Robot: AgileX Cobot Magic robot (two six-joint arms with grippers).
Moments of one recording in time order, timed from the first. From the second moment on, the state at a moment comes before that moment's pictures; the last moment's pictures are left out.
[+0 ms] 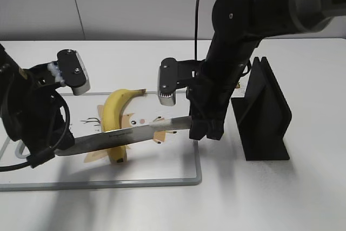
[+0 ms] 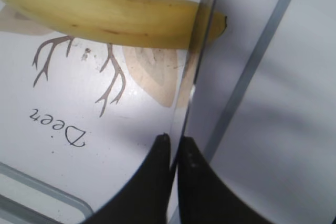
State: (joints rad) left arm -0.38 1.58 -0.86 -0.30 0.74 0.90; right arm 0.54 2.04 -1.36 0.26 0.86 -1.07
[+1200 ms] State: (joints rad) left arm -0.38 1.73 -0.88 -0.32 0.70 0.91; right arm 0.54 2.13 -1.37 0.23 0.82 -1.06
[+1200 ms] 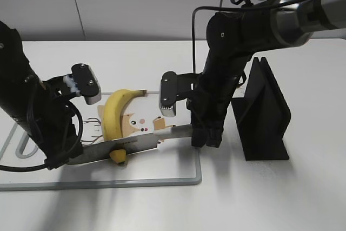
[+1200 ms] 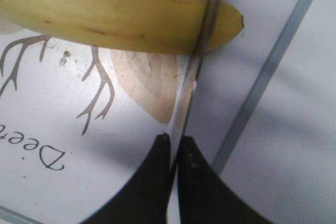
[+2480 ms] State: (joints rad) left arm -0.38 1.53 -0.87 -0.25 0.77 0.90; right arm 0.54 1.92 -1.36 0.32 0.85 -1.07
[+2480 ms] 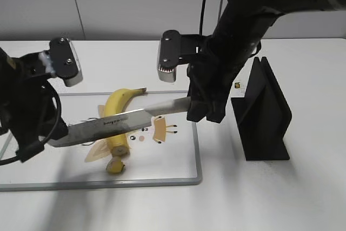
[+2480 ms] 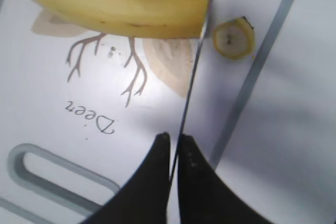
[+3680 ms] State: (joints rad) left arm -0.36 1.16 -0.91 0.00 0.81 0.75; right arm 0.51 1.72 -1.38 0.25 0.89 -1.07
